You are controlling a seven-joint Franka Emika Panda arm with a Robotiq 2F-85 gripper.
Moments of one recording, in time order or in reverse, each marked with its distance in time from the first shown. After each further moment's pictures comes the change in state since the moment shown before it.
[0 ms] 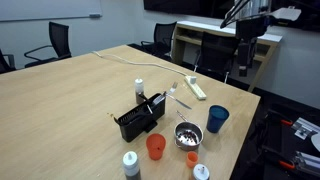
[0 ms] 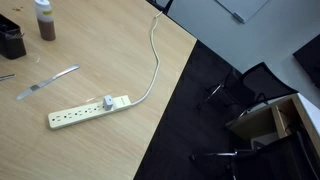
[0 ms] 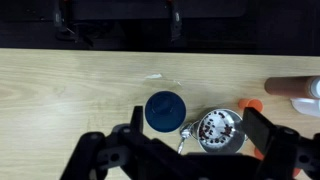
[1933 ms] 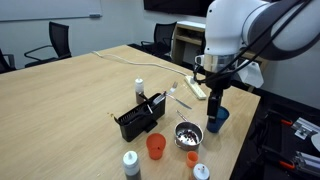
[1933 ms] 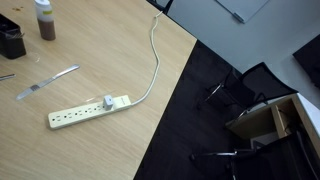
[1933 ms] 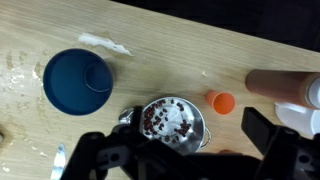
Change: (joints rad) arm 0.144 0.367 0.111 0.027 -0.022 0.444 0.038
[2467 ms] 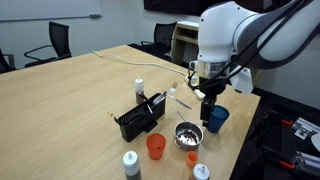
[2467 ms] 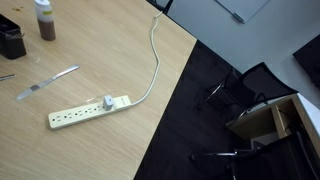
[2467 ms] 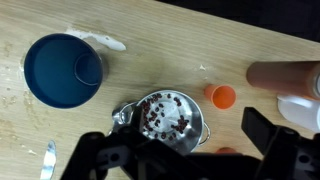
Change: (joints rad) arm 0.007 0.075 -0.001 0.045 -0.015 0.032 0.013
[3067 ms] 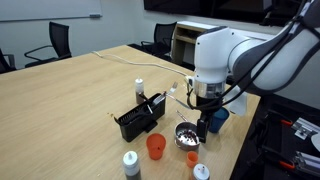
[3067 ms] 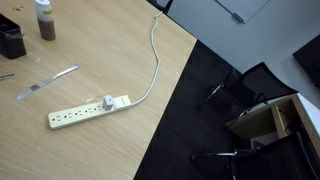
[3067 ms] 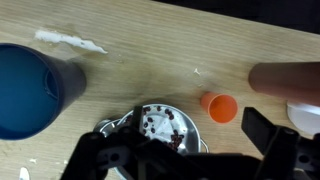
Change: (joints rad) arm 0.046 0.125 -0.001 0.001 -0.002 0.124 0.084
